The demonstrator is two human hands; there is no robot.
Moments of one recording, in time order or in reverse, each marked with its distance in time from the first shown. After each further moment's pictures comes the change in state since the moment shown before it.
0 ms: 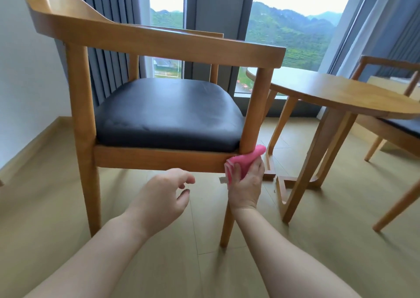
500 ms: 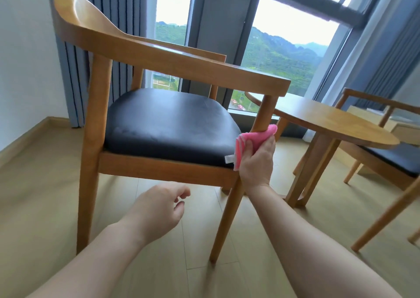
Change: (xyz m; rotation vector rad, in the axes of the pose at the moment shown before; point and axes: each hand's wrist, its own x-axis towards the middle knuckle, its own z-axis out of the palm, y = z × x) left_hand -0.005 -0.020 -0.013 -0.013 -0.051 -0.024; right_hand 0.061 -0.075 -0.019 -0.052 0.060 -0.184
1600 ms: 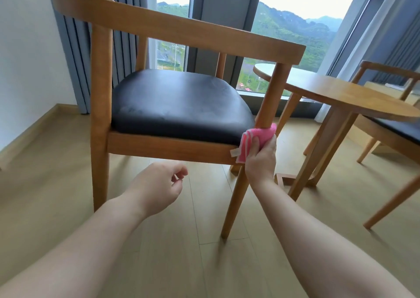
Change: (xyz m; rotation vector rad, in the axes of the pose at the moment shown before) left_hand -0.002 -0.018 -0.008 -0.003 -0.050 -0.098; right_hand -0.031 0.042 0.007 0.153 -0.139 0.167
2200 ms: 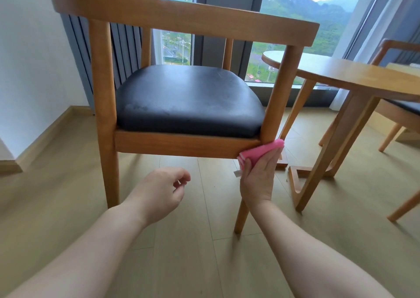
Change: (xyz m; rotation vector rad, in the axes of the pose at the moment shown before) left_hand -0.012 -0.017 0.007 0.030 -0.070 0.001; right_hand -0.051 0.052 0.028 -0.312 0.021 -0.184
